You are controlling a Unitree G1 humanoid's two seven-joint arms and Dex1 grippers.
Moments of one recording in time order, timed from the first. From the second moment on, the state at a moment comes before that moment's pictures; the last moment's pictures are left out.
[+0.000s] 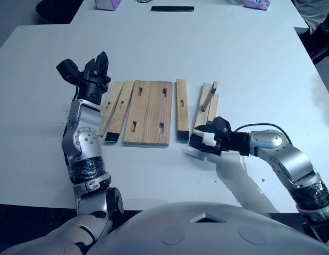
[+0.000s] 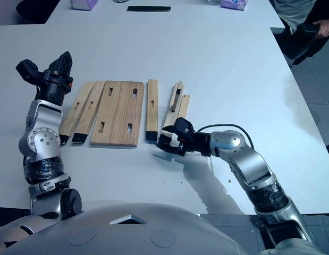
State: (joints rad) left arm -0.24 0.15 0.39 -0.10 -0.67 0.38 -0.10; right arm -0.02 -0.62 0.31 -0.40 0.35 0.58 0.83
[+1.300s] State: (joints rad) left arm -0.21 0.12 0.38 -0.11 -0.67 0.35 -0.09; right arm -0.20 -0.70 0.45 -0.26 0.12 0.39 1.10
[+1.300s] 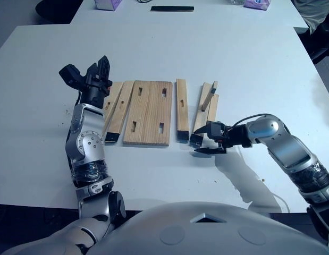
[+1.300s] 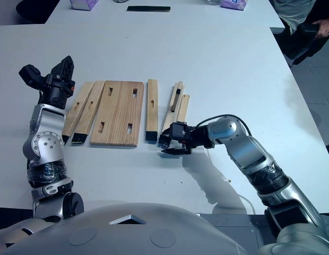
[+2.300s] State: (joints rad) left arm -0.20 0.10 0.37 -0.12 -0.67 0.34 -0.09; right arm -0.29 -0.69 0.49 -0.11 0.02 0.23 1.18
